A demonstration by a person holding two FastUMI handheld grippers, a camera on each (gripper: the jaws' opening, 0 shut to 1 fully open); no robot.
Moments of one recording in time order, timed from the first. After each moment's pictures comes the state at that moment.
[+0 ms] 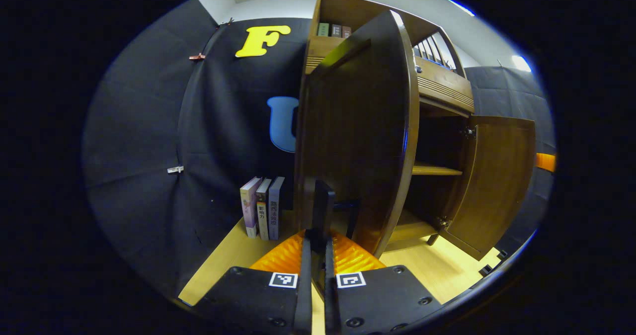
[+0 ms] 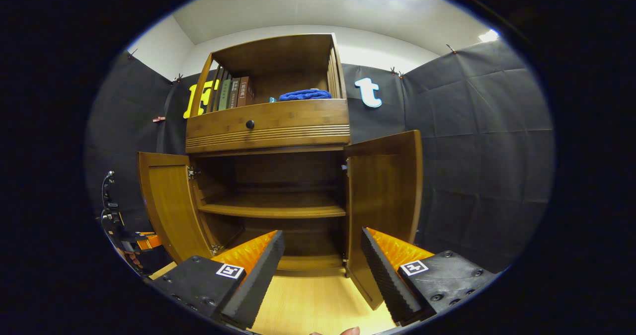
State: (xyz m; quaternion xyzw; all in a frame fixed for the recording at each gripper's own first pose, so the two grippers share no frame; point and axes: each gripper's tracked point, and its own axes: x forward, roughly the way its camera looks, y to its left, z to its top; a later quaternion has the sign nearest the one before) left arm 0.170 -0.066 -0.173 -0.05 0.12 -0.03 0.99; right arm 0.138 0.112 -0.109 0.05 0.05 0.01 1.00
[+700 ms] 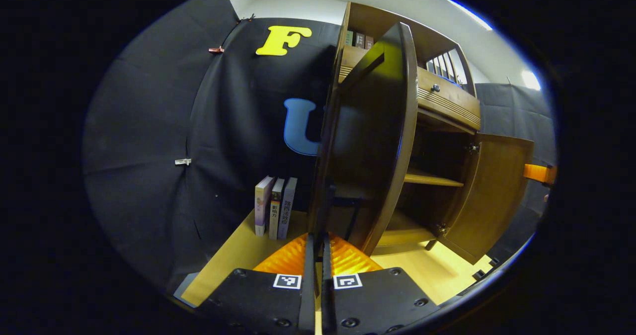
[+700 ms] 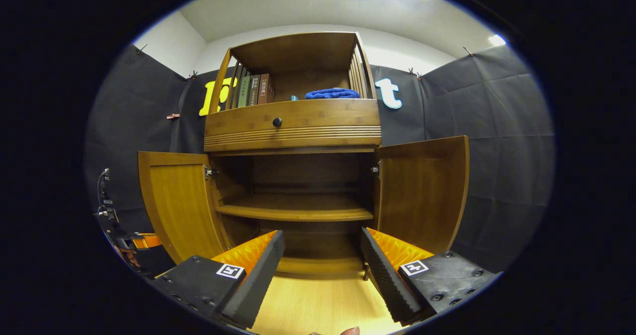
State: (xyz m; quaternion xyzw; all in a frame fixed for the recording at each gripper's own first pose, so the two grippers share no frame) left arm 0.164 -0.055 -0.168 -0.09 0.11 -0.03 0.99; right arm 0.149 0.162 -0.107 0.04 0.05 0.04 1.00
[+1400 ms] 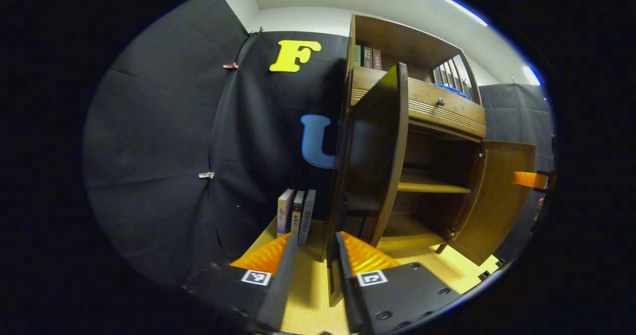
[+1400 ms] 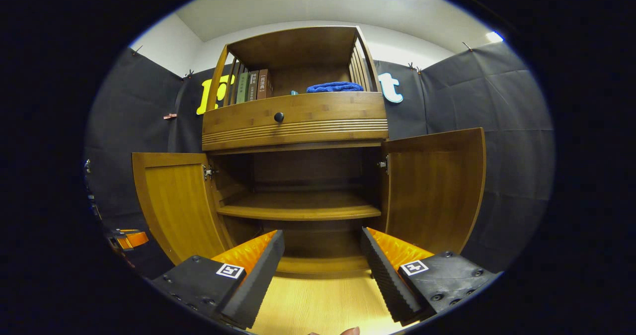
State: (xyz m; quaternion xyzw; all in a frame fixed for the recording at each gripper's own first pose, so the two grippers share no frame) left arm 0.154 -0.029 -0.149 -0.07 0.08 0.03 0.99; right arm 0.162 0.178 -0.110 0.05 0.06 0.04 1.00
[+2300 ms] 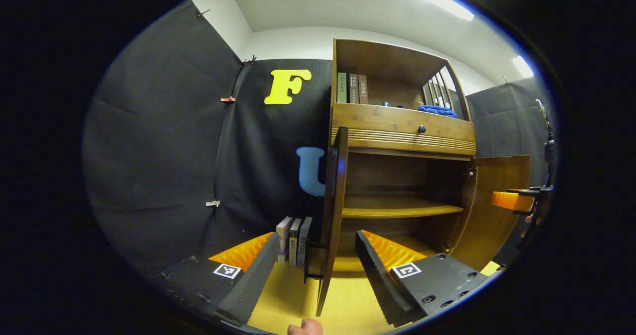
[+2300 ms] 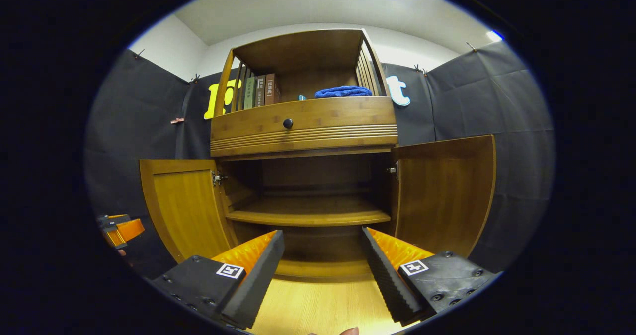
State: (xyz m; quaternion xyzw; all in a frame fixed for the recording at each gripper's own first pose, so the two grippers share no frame) left arm 0.160 -0.039 -0.110 -0.03 0.02 0.04 1.00; right arm 0.162 0.188 -0.102 0.05 0.05 0.06 1.00
